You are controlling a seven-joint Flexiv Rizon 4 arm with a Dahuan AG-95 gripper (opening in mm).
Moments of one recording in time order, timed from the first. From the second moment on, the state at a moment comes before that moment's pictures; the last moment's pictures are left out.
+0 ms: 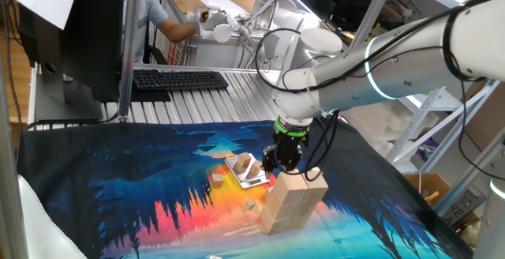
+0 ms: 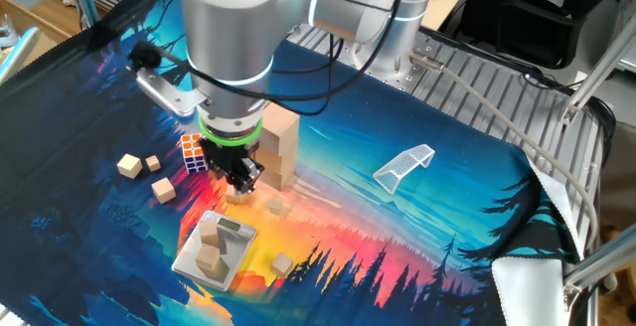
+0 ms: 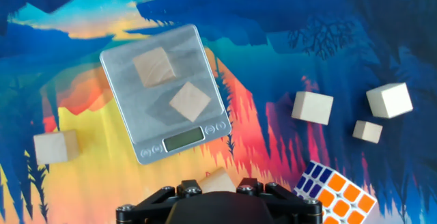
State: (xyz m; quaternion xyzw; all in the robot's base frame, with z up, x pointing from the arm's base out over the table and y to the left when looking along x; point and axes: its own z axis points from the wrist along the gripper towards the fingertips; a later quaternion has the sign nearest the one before) arm 0.576 -0.063 0.061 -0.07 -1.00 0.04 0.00
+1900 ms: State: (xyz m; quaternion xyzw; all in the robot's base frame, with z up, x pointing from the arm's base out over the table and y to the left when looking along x) arm 0.567 -0.064 0.016 0.07 -0.99 0.08 0.03
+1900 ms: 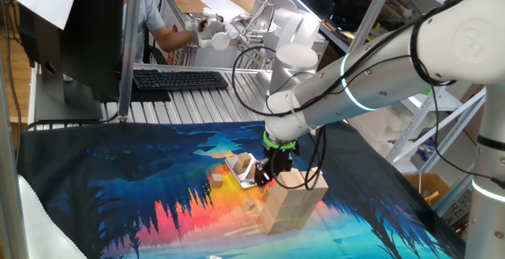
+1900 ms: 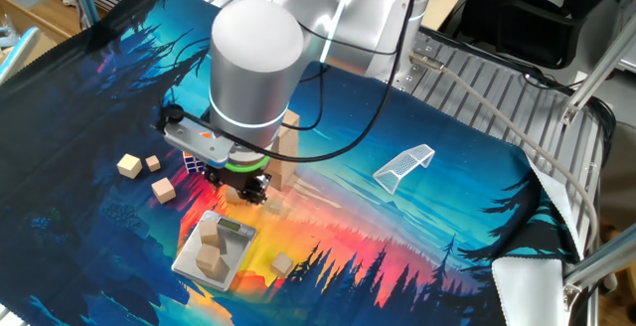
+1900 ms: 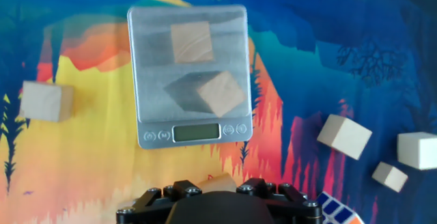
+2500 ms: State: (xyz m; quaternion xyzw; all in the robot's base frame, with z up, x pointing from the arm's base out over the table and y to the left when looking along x) arm 0.558 -0.066 0.015 0.07 -0.99 0.08 0.03
